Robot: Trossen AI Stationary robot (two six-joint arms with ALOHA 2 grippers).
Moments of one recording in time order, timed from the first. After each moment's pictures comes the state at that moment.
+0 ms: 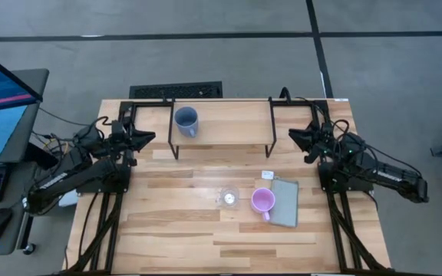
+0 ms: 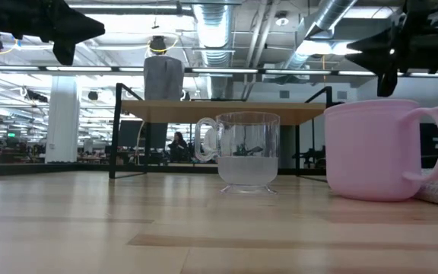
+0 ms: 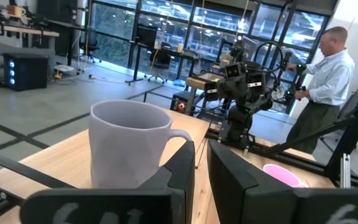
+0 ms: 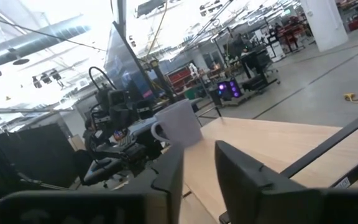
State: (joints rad) left arm 0.54 0.13 0.36 -0.17 0.25 -0.25; right arm -0.38 0.09 0.08 0.19 -0.05 0.44
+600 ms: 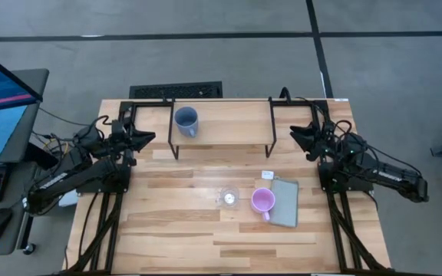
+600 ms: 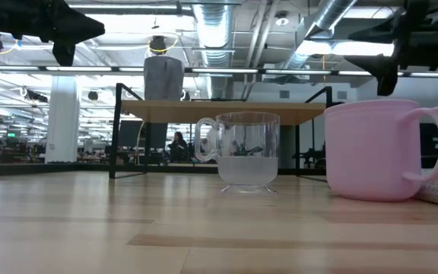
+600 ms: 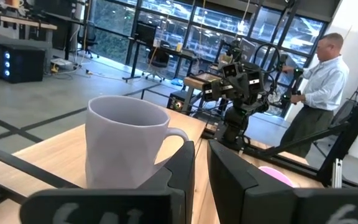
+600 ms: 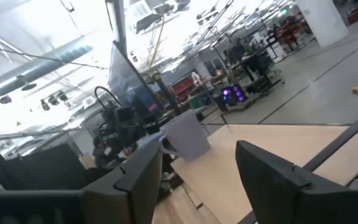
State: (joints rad) left arm 0.54 0.13 0.36 -0.17 0.26 -0.29; right arm -0.37 0.09 0.08 0.23 -0.02 0.53
